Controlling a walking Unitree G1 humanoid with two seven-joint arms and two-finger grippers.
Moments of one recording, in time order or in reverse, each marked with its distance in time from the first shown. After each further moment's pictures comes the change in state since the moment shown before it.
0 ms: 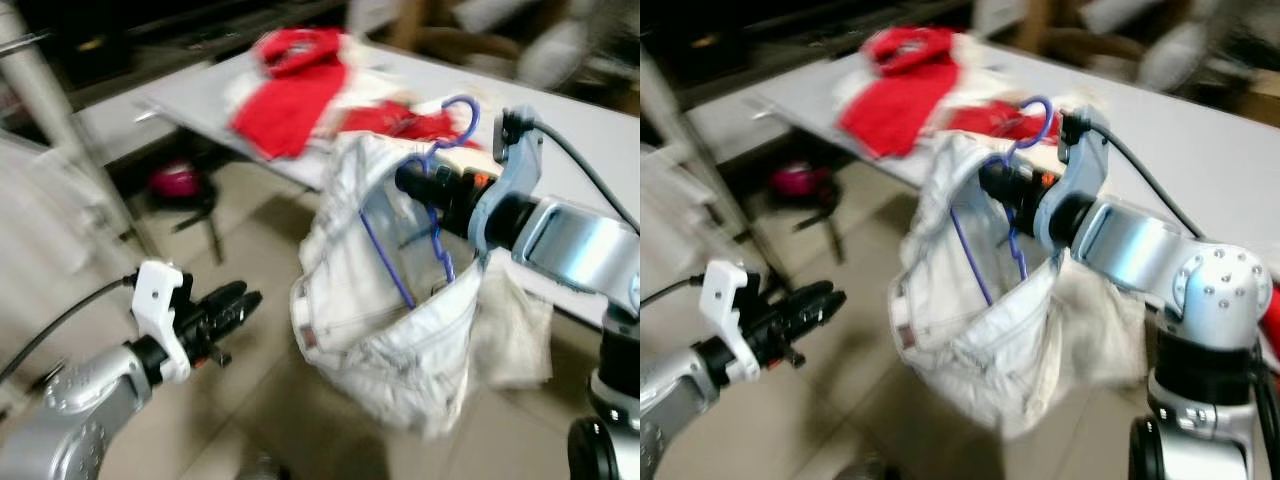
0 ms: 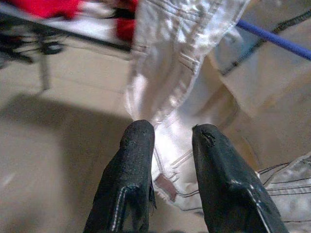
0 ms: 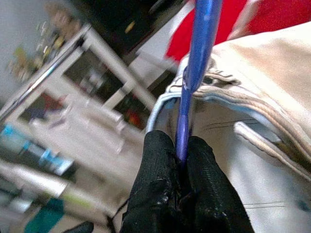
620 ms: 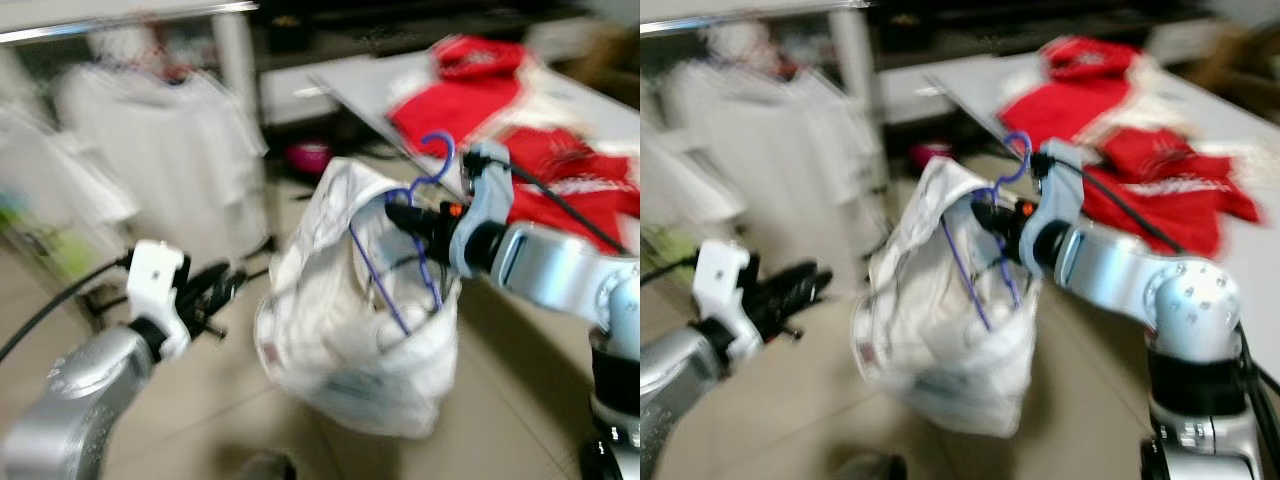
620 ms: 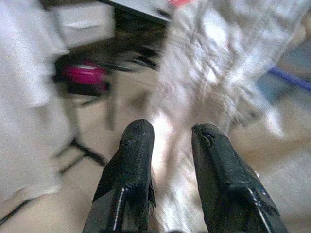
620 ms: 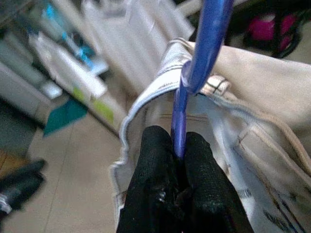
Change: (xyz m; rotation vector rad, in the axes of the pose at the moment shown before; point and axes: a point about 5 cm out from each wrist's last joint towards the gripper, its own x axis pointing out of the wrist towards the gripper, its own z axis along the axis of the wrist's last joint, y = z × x) left arm 0.015 0.008 0.016 0.084 -0.054 0.184; right arm 0.009 -0.018 -0.028 -0.132 0.079 -0.088
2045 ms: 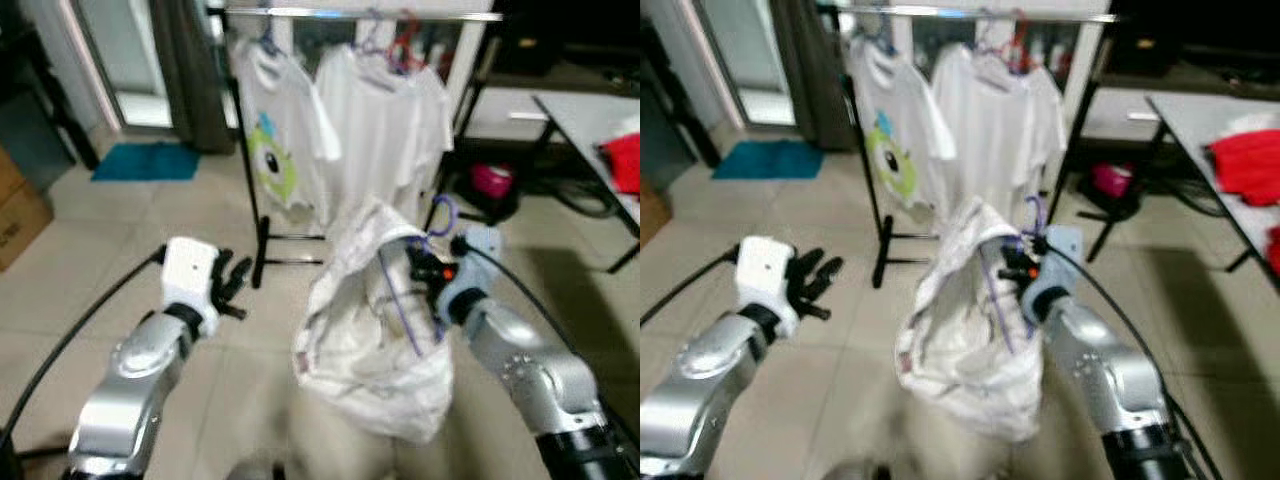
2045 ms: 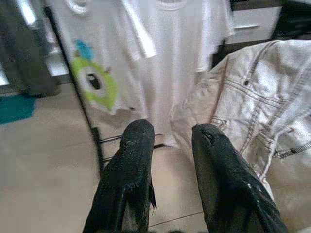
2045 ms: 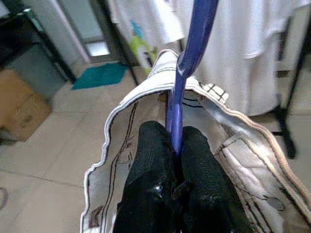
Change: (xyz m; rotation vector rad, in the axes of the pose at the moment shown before) left arm 0.037 -0.003 -0.018 0.128 0.000 0.120; right arm 0.033 -0.064 -0.076 -0.093 -0.197 -0.218
